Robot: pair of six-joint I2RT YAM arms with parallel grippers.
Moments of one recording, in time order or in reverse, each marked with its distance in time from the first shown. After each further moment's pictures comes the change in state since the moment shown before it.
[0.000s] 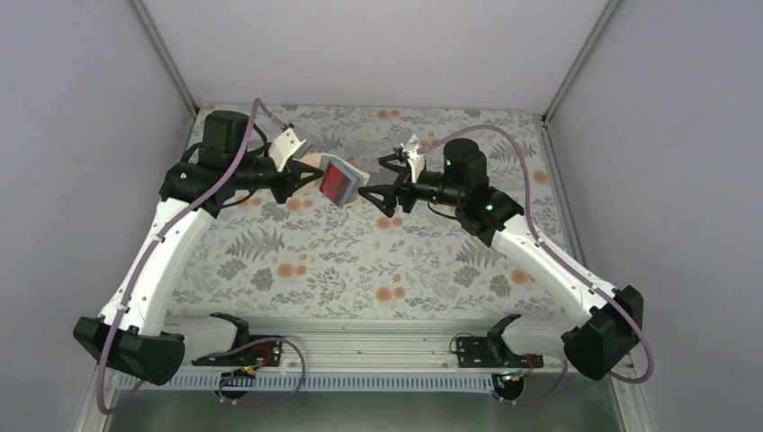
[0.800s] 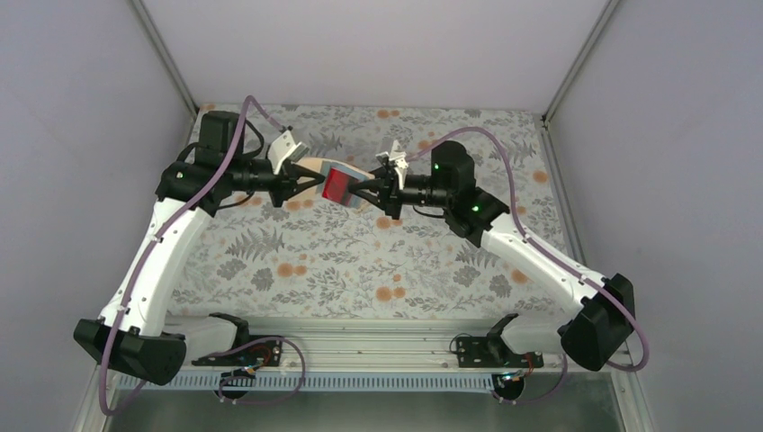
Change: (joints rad) left arm 0.028 0.000 0.013 -0.051 0.178 0.039; right arm 0.061 0.051 -0.009 0.156 -0.166 -0.008
